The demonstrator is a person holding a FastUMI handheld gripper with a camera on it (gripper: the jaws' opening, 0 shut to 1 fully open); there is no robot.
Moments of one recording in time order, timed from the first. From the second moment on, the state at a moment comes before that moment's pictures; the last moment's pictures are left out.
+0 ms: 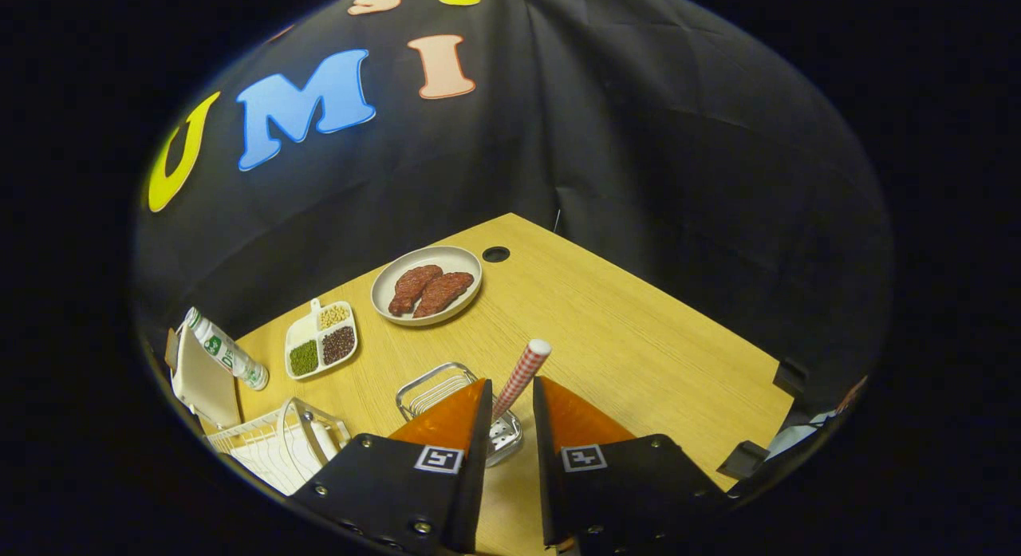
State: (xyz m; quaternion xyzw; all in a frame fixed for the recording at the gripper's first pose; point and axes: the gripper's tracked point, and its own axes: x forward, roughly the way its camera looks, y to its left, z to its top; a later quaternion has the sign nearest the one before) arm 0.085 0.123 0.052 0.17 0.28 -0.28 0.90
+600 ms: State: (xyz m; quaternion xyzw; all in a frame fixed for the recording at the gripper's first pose) arm 0.106 0.120 0.042 0.24 0.28 -0.24 0.90
